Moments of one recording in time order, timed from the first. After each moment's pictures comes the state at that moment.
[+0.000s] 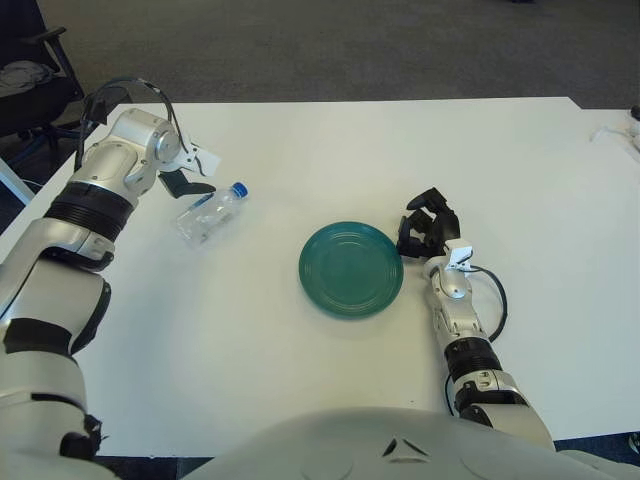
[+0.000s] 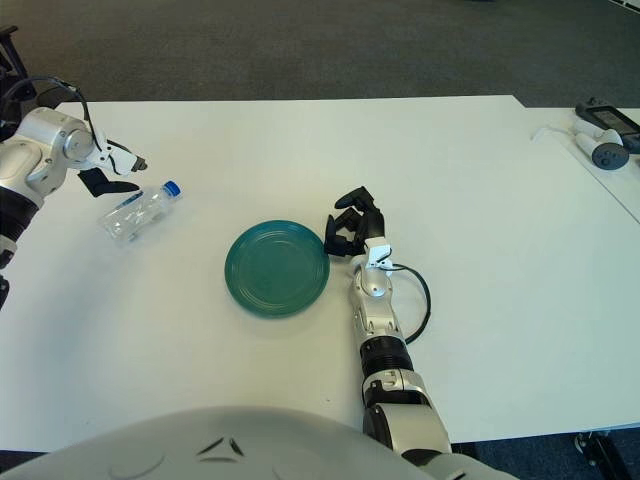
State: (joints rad) left arm -0.88 0.79 -0.52 0.54 0.90 -0.10 -1.05; right arm -0.20 0.08 -0.09 0.58 -0.03 -0.36 -0.13
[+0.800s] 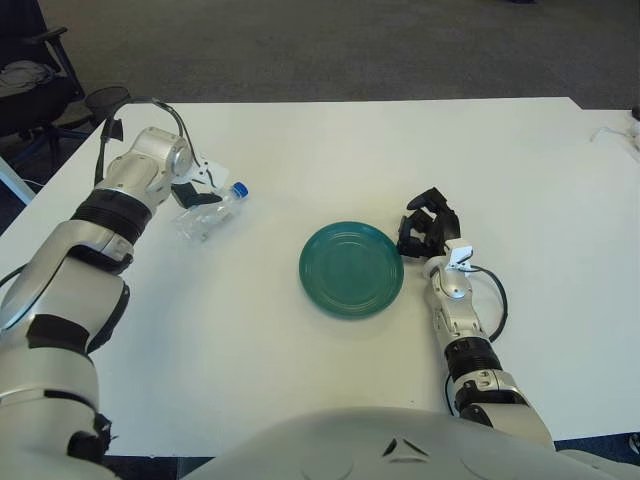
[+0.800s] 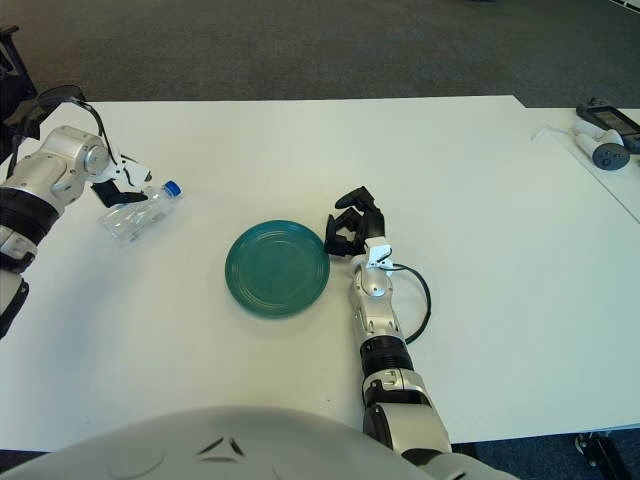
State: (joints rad) left arm -0.88 0.71 -0.60 0.69 0.93 -0.09 -0.95; right arm -0.20 0.08 -0.09 0.58 -0.03 -0.36 -0.14
